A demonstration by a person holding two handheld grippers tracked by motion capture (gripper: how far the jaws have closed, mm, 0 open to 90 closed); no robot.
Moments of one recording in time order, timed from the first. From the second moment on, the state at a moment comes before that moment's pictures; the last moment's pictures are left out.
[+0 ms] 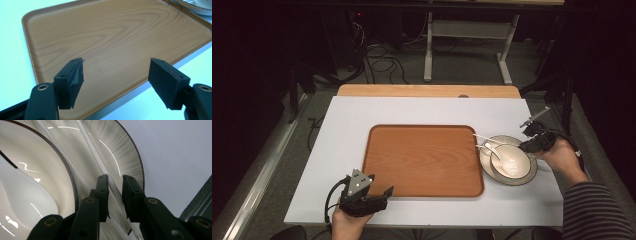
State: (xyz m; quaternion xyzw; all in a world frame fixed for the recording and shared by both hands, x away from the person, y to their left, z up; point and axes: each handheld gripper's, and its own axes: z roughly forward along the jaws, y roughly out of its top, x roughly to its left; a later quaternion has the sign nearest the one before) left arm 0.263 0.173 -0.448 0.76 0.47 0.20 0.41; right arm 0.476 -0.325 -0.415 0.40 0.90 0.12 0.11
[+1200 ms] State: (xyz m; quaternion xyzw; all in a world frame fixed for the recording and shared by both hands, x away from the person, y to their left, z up) left arm 0.281 0.163 -0.447 0.78 0.43 0.18 0.42; right arm 0.431 -0.329 -0.382 0.40 0.88 0.18 0.17
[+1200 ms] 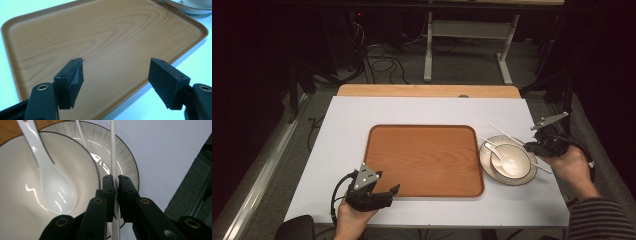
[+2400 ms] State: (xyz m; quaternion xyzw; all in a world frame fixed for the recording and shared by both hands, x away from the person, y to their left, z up) left arm 0.306 0.144 -0.446 0.80 0.39 0.15 0.43; right arm 0.328 -0.262 -0.360 0.35 0.87 0.29 0.16
